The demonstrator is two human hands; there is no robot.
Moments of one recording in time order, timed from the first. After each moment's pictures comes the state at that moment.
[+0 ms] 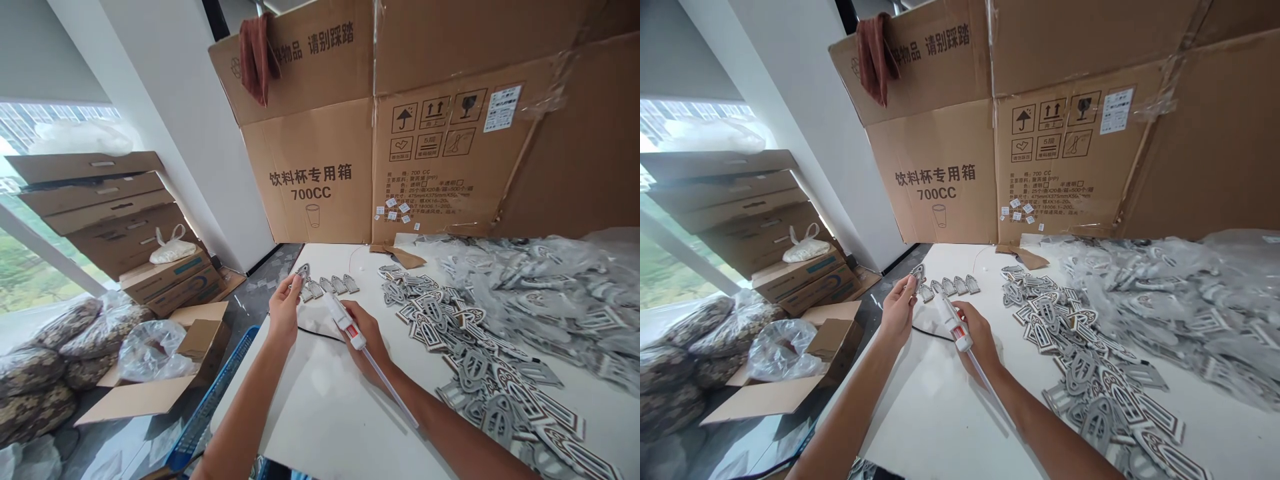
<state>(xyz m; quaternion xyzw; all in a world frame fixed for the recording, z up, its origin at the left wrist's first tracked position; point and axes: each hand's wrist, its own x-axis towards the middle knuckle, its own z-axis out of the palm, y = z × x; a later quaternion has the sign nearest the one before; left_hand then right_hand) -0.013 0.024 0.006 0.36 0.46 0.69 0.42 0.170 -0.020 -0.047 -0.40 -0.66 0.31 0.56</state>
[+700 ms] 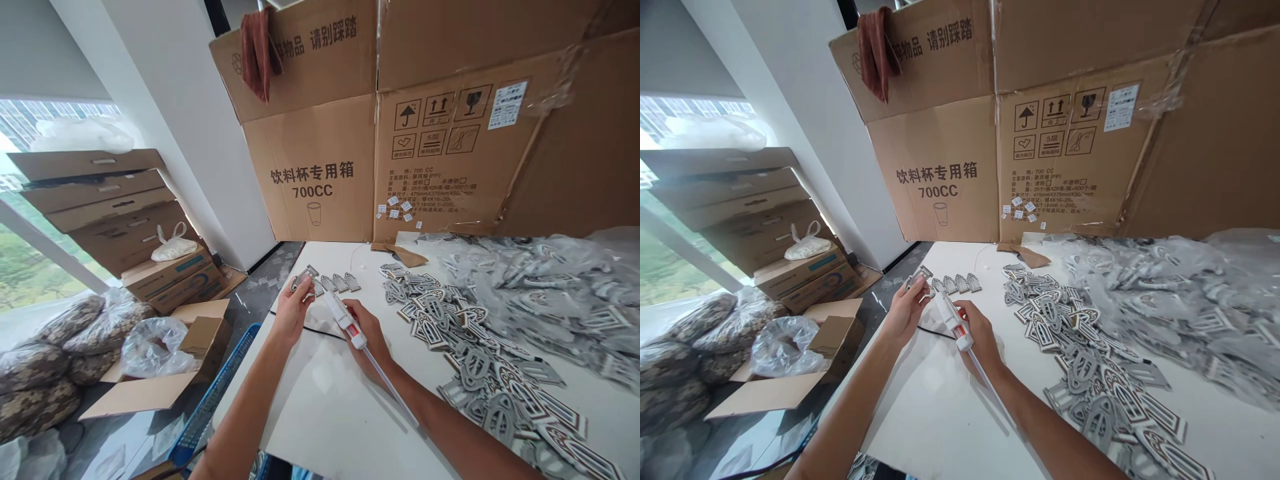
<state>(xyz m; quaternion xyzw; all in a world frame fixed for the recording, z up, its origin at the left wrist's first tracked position) -0.006 0.013 0.015 0.39 0.40 0.65 0.51 0.172 -0.017 -0.057 -0.40 -0.67 0.31 0.55</state>
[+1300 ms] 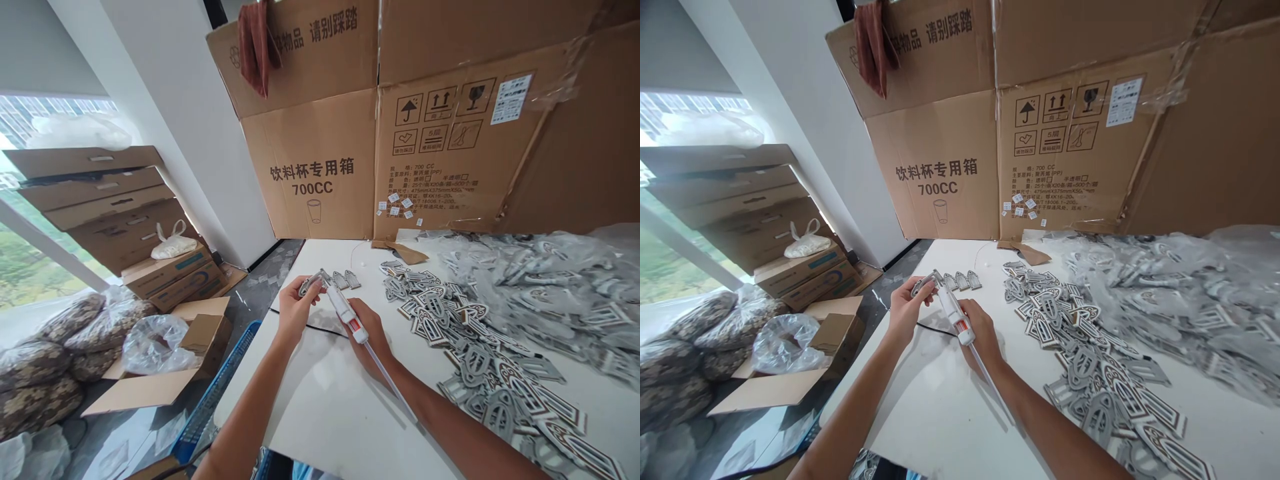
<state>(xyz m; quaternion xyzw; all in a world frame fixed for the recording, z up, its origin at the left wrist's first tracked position) 0.006 0.001 0.024 0.52 0.46 0.61 0.37 0.174 -0.018 -0.048 -0.39 -0.70 0.25 0.54</state>
